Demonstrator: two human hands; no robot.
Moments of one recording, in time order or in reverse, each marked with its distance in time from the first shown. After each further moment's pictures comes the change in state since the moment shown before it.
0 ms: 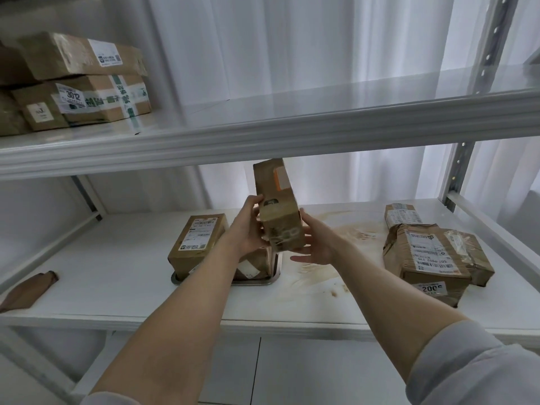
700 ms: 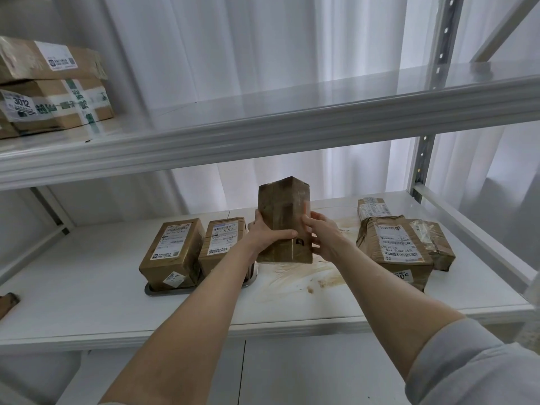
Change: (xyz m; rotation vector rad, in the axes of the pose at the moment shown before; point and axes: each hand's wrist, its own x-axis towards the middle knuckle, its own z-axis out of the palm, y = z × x) left_hand 0.028 -0.043 0.055 0.760 0.096 0.097; right_hand -0.020 -0.001 -0.051 0.043 0.287 -0.232
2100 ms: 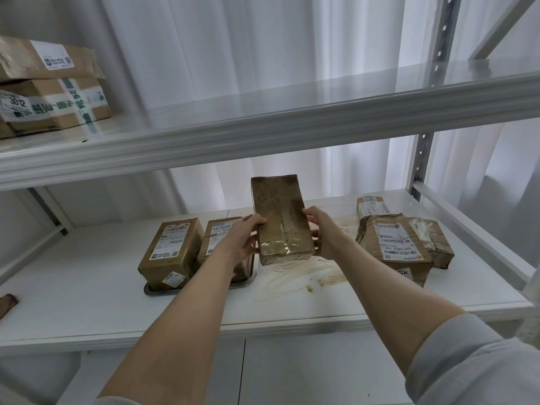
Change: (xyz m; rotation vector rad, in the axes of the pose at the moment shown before) left_hand -0.014 -0.001 -0.023 -0.551 -0.016 -0.084; right_hand -0.004 -0.004 -0.005 -0.033 -0.078 0.101
